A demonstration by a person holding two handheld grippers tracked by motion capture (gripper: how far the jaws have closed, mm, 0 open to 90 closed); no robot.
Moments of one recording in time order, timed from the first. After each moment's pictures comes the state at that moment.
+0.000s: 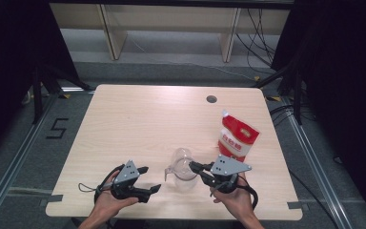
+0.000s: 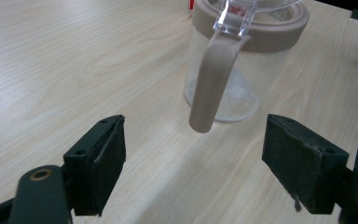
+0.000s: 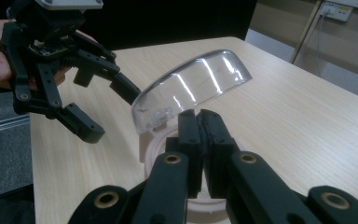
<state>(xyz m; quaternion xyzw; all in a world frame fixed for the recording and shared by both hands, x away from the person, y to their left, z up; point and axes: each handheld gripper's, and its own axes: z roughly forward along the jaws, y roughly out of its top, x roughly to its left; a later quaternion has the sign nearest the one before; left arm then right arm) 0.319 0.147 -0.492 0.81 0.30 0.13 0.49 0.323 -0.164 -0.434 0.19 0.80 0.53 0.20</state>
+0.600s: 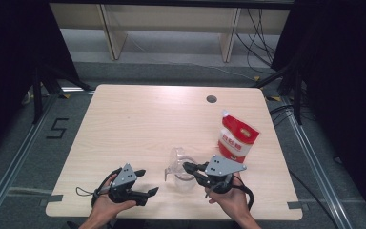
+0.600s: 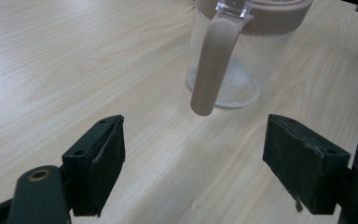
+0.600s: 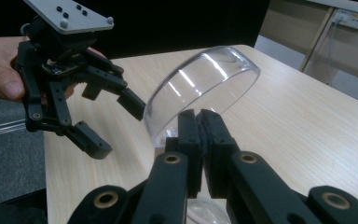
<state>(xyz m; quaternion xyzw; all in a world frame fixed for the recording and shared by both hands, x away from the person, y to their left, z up) 0.313 0.151 -0.497 0.81 0.32 0.12 0.49 0.321 -0.150 -0.429 0.18 0.80 0.54 0.18</state>
